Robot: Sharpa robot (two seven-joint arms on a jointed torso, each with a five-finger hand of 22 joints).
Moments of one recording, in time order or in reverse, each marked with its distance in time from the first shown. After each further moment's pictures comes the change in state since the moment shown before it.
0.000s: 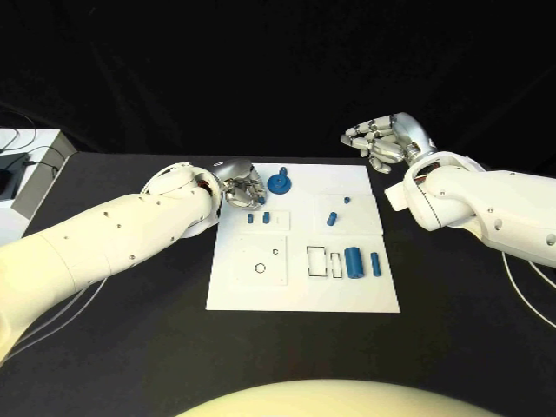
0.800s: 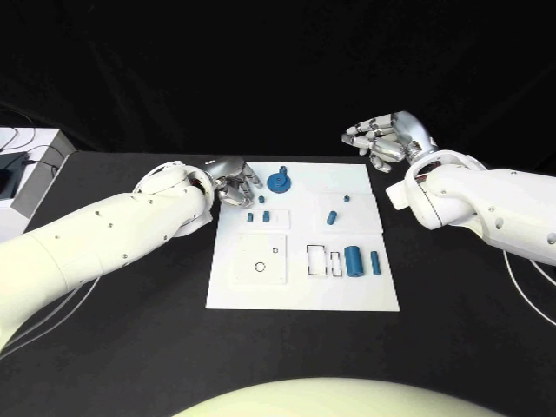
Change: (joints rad) left arm 0.000 -0.029 0.001 0.004 0.002 -0.013 -0.019; left_hand 0.017 -0.027 0.008 0.008 0.000 -0.196 -0.039 0.000 -0.006 -0.023 0.009 0.005 0.000 -0.009 0.009 -0.004 -0.001 0.000 0.005 0.005 -0.012 0.002; right arm 0.000 -0.004 0.000 -0.002 -0.012 0.004 -0.005; right_hand 0.000 0.000 0.006 -0.006 -0.012 -0.009 0.005 0.000 -0.005 -0.005 -0.004 -0.097 -0.091 -0.021 0.009 -0.006 0.003 0.015 0.000 0.000 -0.069 0.000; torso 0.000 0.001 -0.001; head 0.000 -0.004
